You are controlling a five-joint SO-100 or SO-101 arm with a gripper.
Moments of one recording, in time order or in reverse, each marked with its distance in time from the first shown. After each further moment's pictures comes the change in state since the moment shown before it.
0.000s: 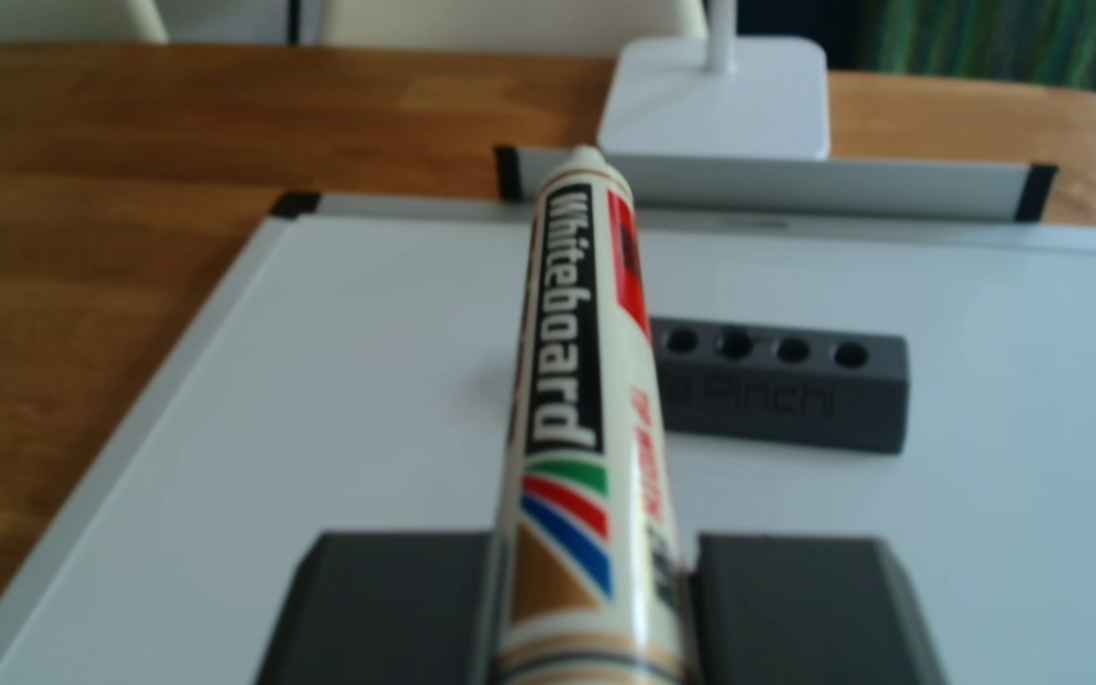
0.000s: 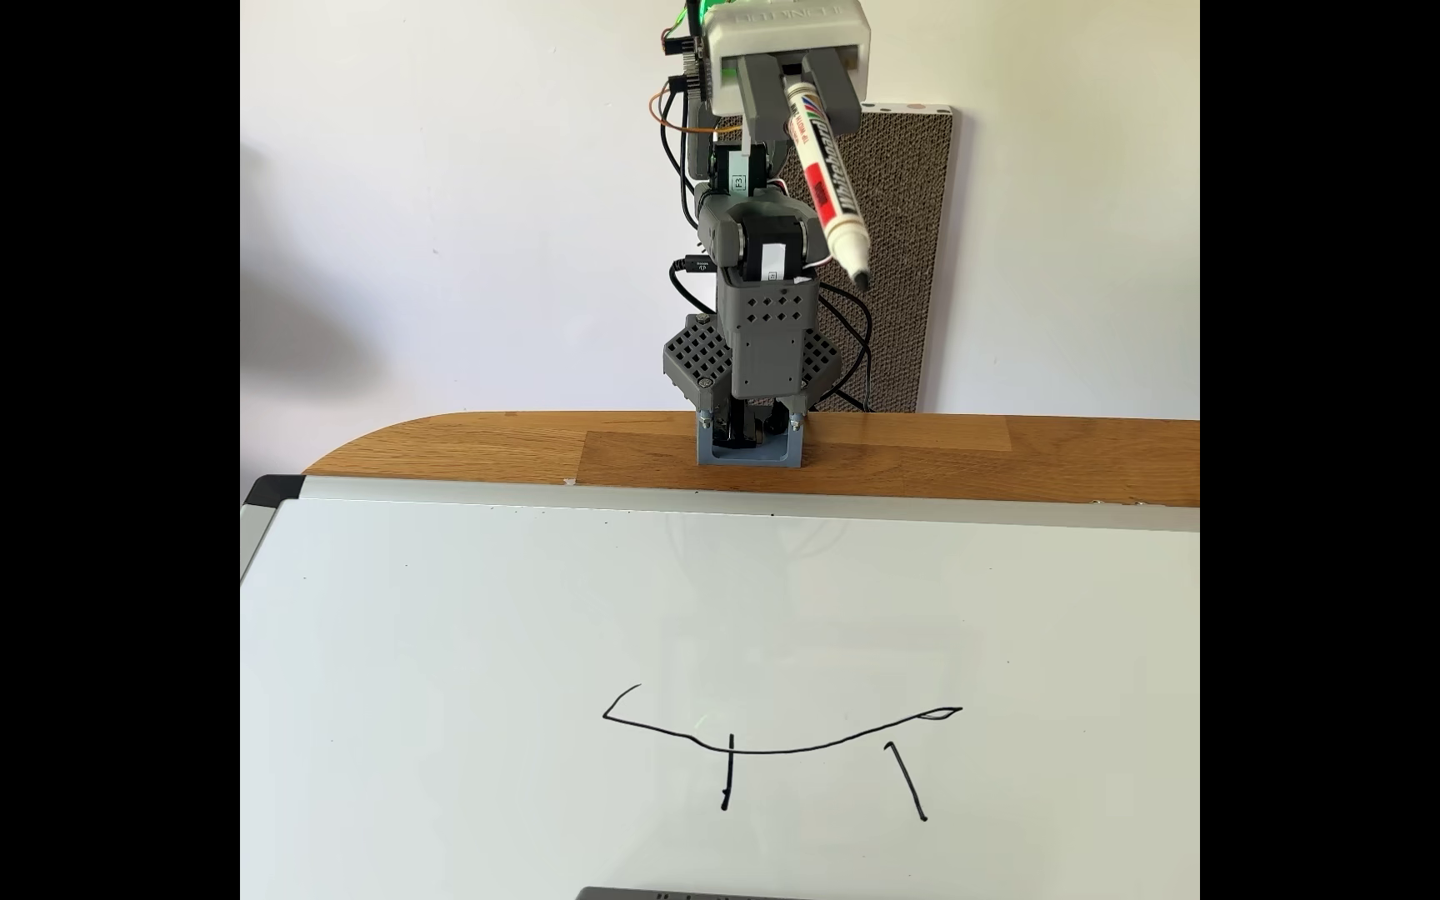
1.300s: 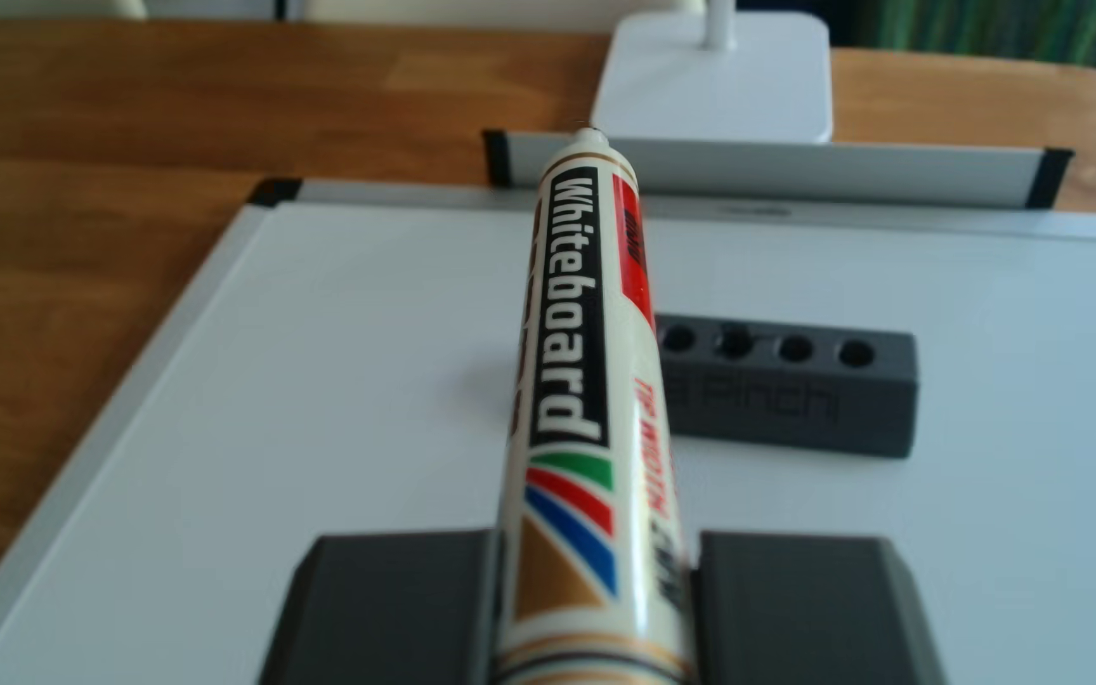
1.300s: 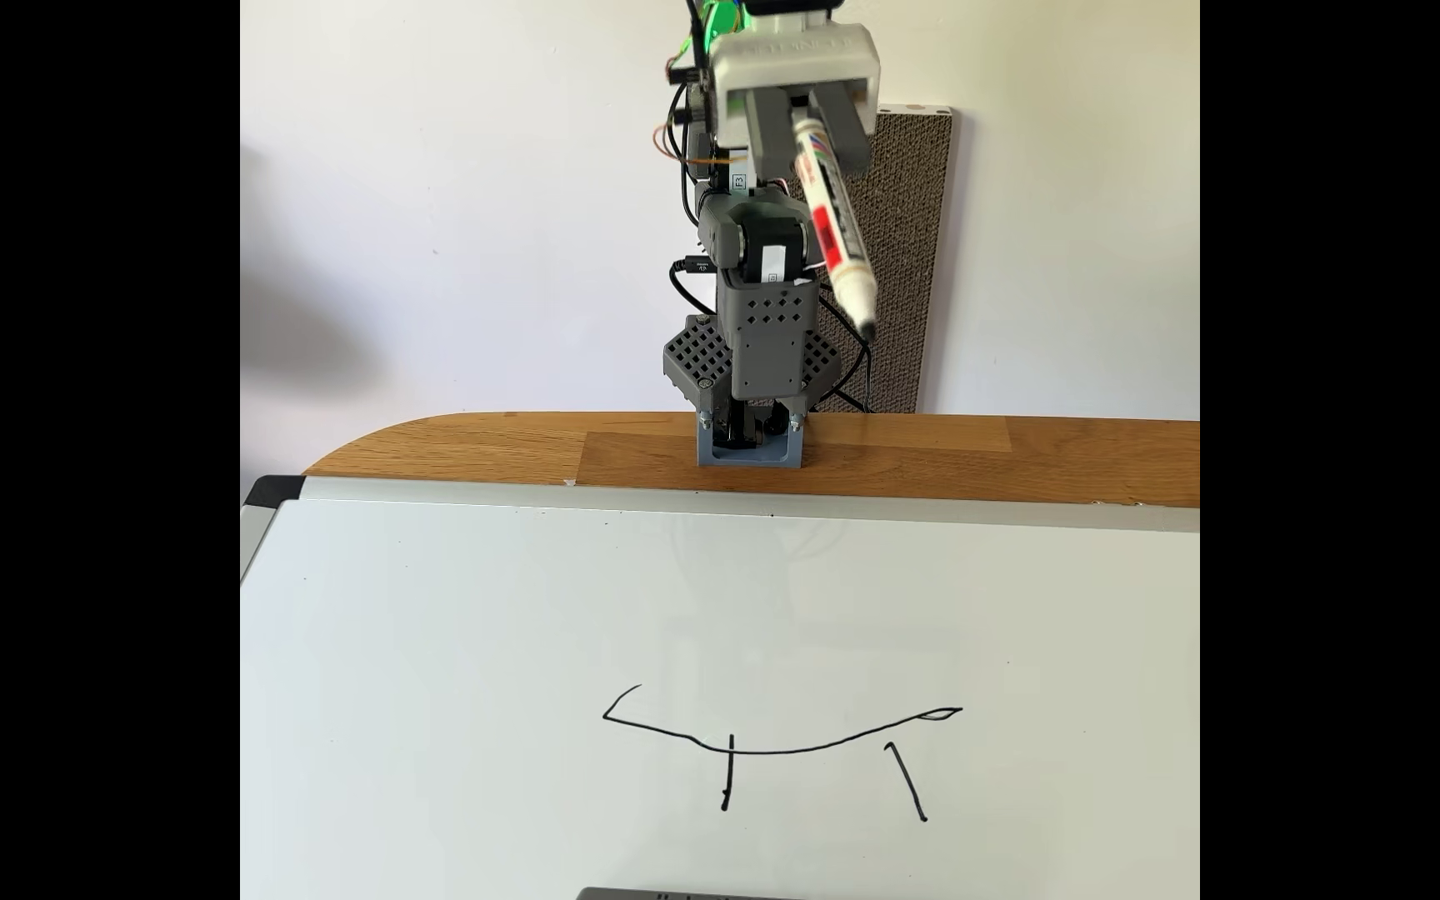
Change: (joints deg) arm -0.5 0.0 6.9 -6.7 -0.1
